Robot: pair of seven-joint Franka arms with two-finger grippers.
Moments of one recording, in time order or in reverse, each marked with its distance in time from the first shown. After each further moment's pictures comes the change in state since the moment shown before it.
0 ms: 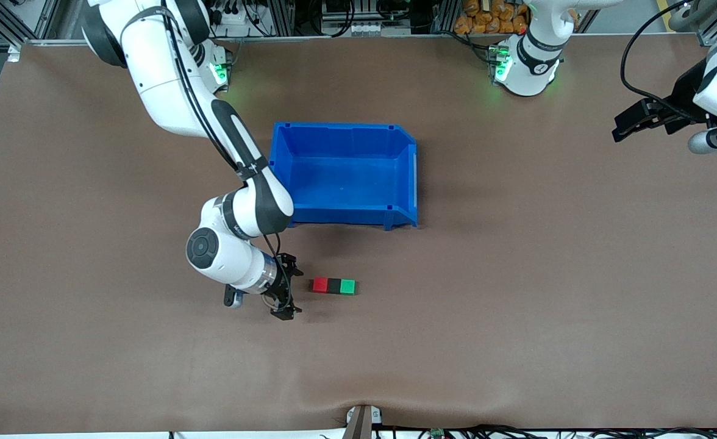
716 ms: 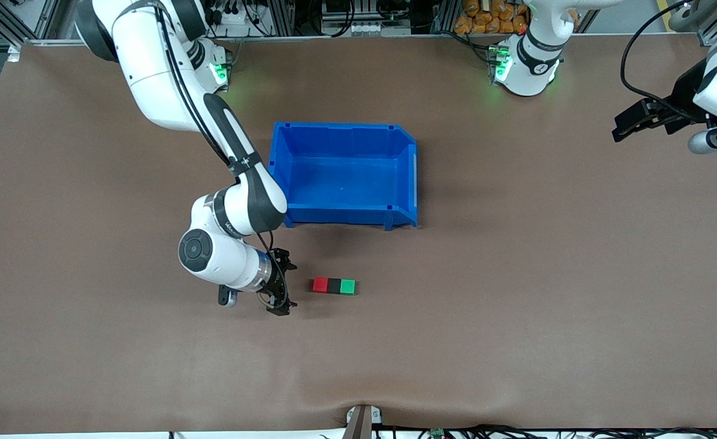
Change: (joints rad) left arm 0.000 0.000 0.000 0.000 0.000 0.000 0.000; right arm -0.006 -0.030 -0.001 0.007 -0.052 -0.073 -0.003
